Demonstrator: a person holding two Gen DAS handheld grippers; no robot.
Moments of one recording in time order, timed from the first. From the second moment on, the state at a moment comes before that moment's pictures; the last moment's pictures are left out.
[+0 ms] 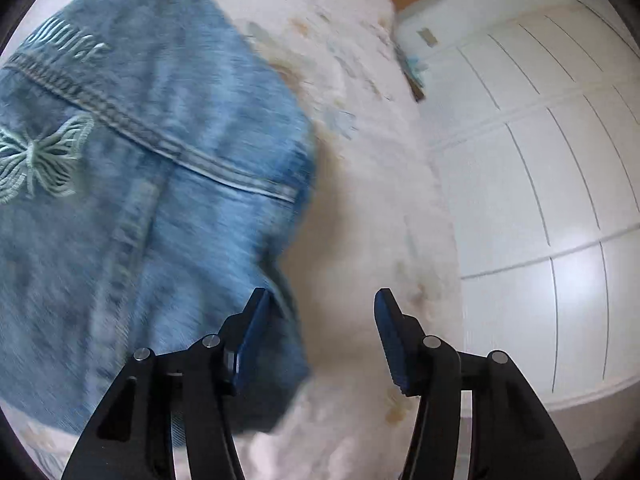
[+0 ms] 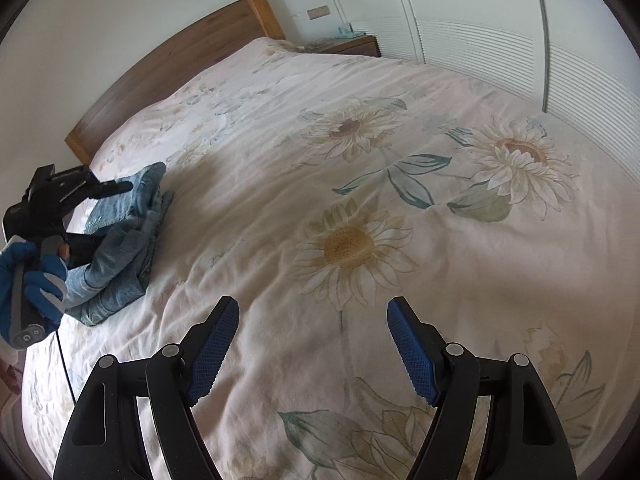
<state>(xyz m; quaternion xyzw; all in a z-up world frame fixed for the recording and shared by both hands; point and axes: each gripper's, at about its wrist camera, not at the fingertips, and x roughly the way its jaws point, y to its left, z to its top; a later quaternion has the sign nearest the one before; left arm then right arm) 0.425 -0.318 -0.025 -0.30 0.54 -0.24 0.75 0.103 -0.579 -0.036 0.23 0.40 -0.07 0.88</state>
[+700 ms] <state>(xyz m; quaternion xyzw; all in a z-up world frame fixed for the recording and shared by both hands) 0.334 -0.182 0.080 -0.15 0.47 -0.26 0.83 0.105 -0.499 0.032 0.15 0.39 -0.03 0.91</state>
